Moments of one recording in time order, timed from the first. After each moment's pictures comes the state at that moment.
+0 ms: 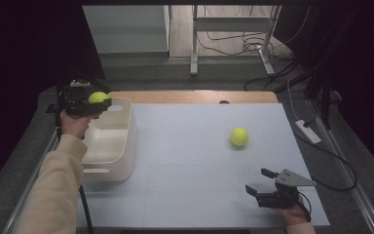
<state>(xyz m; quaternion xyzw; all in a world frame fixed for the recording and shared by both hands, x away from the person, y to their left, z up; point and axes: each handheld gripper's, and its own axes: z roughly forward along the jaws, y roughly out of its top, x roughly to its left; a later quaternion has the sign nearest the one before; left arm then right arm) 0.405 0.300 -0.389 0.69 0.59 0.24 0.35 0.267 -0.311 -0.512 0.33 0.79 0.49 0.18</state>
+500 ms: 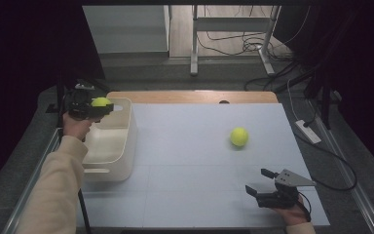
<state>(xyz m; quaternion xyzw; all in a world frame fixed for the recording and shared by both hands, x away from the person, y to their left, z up) 0.408 0.300 -0.399 0.70 0.59 0.22 0.33 0.267 -0.311 -0.512 0.33 0.79 0.49 0.18</state>
